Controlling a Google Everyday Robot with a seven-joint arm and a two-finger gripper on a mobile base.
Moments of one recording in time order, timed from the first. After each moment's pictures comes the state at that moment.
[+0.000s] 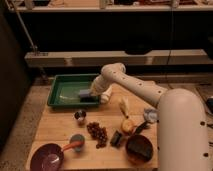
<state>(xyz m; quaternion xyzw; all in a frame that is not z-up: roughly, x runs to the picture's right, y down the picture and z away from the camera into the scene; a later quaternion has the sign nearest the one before) -0.075 -0.002 0.923 -0.15 -0.28 -0.16 0.94</state>
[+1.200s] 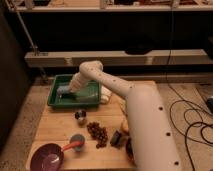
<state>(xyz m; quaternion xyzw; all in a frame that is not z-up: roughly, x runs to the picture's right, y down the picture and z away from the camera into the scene) -0.209 -0.004 0.920 -0.15 -0.36 -0.17 0.91</state>
